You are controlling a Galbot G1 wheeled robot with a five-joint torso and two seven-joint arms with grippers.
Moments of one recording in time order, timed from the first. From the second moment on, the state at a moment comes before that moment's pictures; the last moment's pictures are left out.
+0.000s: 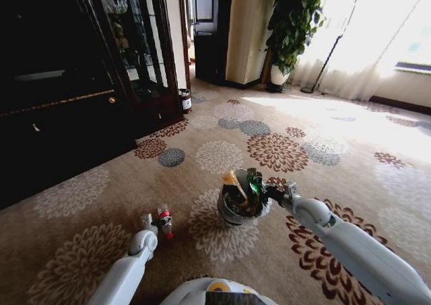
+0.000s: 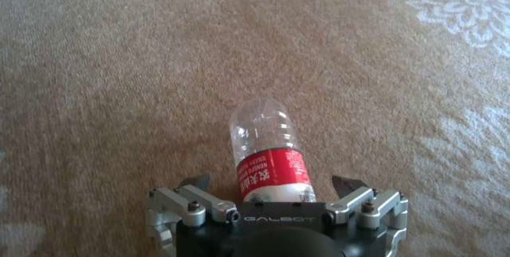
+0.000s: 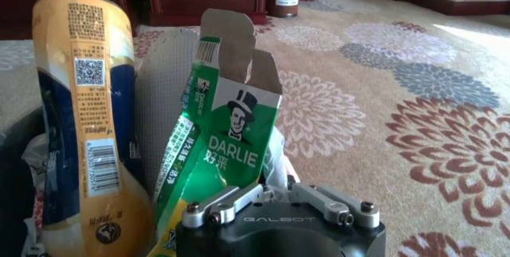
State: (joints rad) left arm 1.22 -1.19 -0.37 -1.47 -0.73 0.40 -0.38; right arm -0.93 0.66 0.01 1.81 0.75 -0.39 -0.02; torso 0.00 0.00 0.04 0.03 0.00
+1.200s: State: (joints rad) left arm 1.22 -1.16 -0.33 -1.76 -0.47 0.24 -0.38; right arm -0.89 0.72 -0.02 1.77 0.84 -0.47 -0.02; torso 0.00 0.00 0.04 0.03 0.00
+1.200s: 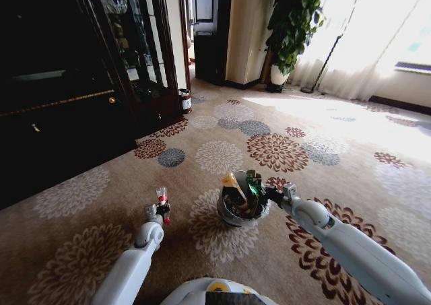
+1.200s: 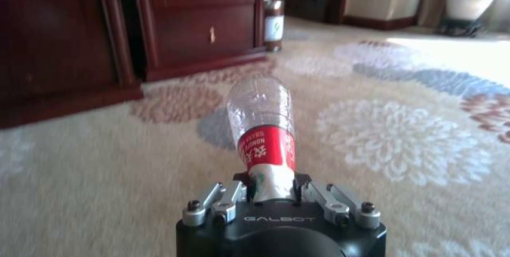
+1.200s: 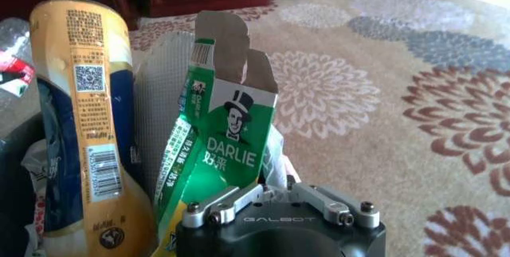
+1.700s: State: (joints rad) left arm 1.10 -1.04 -0.14 -2.04 -0.28 0.14 -0.27; right arm -0.69 0.71 -0.11 1.77 0.99 -0.68 -0.02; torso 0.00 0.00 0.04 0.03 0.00
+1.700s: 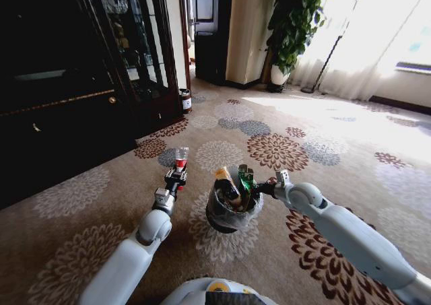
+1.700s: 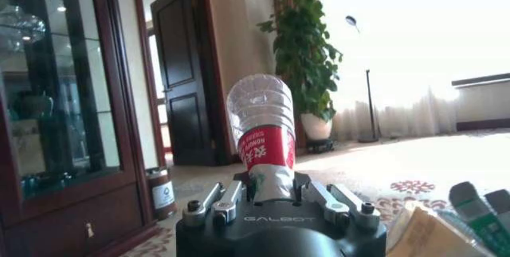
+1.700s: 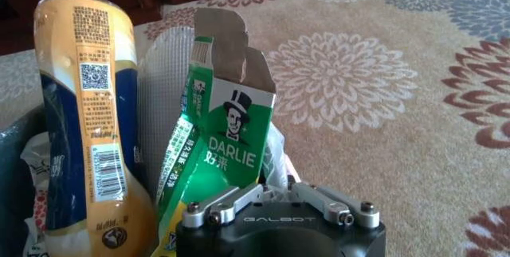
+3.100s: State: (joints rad) left arm 0.92 -1.25 0.26 -1.78 -0.49 0.06 -0.38; right arm -0.62 0.71 -0.20 1.81 1.00 -0.62 -0.02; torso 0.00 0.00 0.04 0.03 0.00
